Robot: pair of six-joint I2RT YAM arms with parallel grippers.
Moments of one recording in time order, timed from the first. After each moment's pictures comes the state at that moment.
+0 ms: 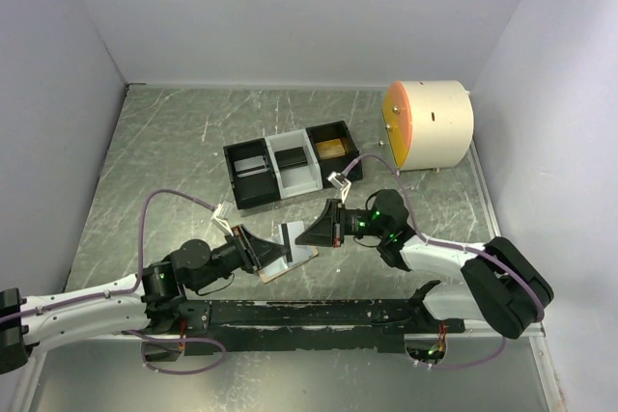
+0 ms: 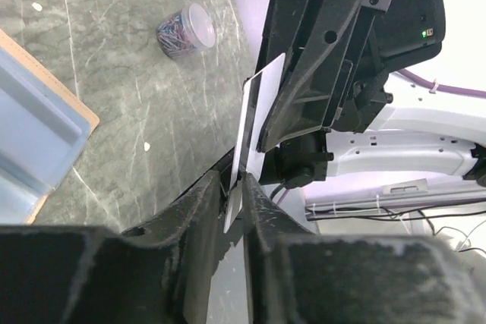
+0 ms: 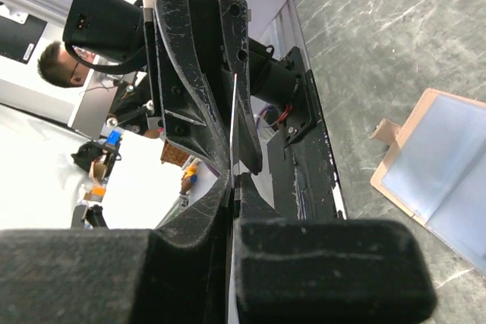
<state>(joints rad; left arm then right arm) -1.16 0.61 0.19 0.33 -0.19 -1.11 0.65 1.27 0.31 0.98 -0.90 1.03</state>
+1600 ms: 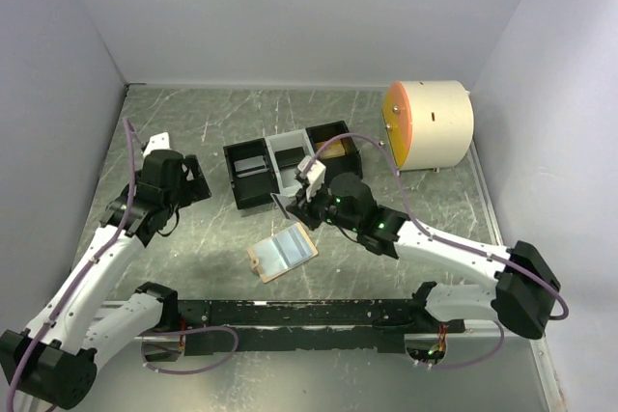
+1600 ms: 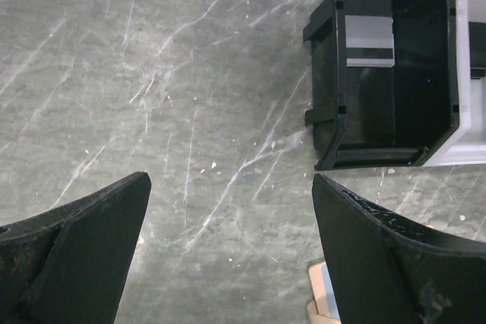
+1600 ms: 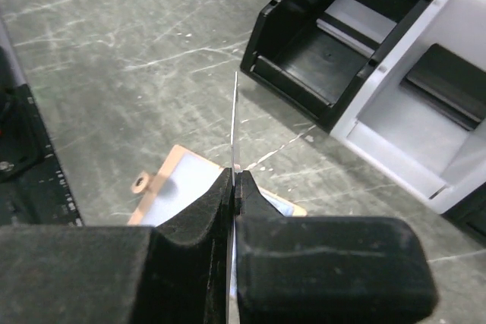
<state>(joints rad) -0.33 0.90 0.83 -0.67 -0.36 -0.52 0.93 1.18 0.71 0.14 -0.12 0.08</state>
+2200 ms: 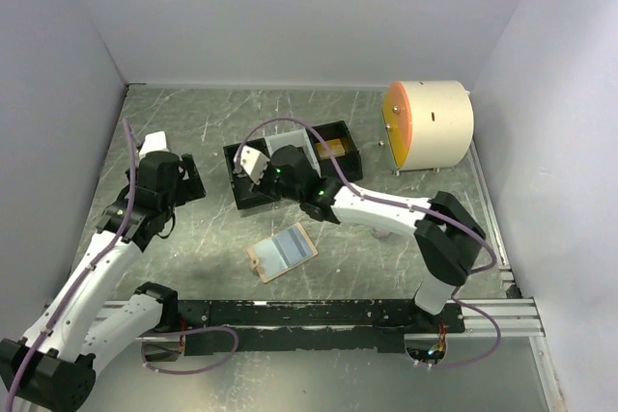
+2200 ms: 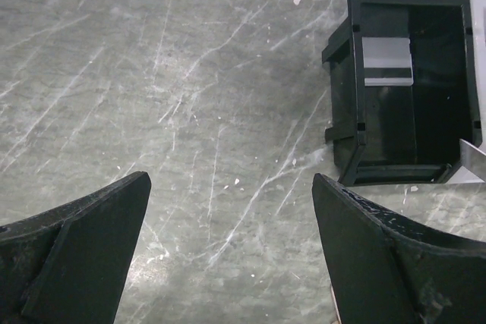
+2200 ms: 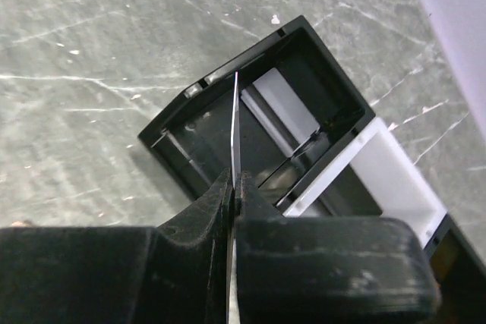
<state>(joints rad) -0.33 0.87 0.82 -0.63 -0.43 -0.43 0.96 1.66 1.12 0.13 -0.01 -0.38</state>
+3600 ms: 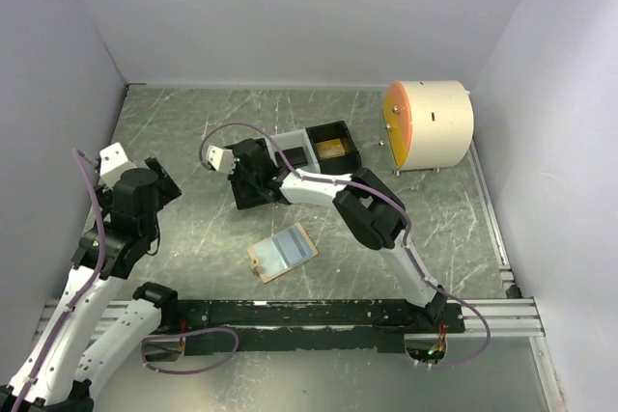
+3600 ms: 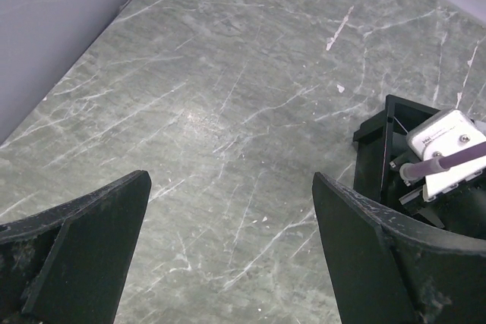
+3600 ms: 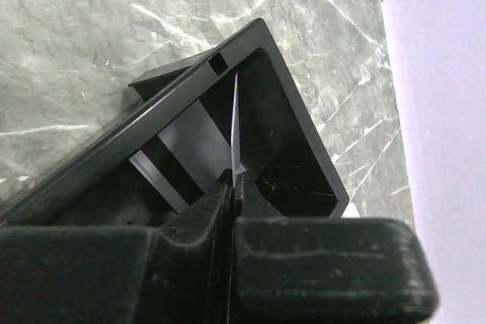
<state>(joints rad) -0.33 0.64 0.82 -0.70 -0.70 -0.55 0.93 2.25 1.60 0.15 0.24 -0.73</state>
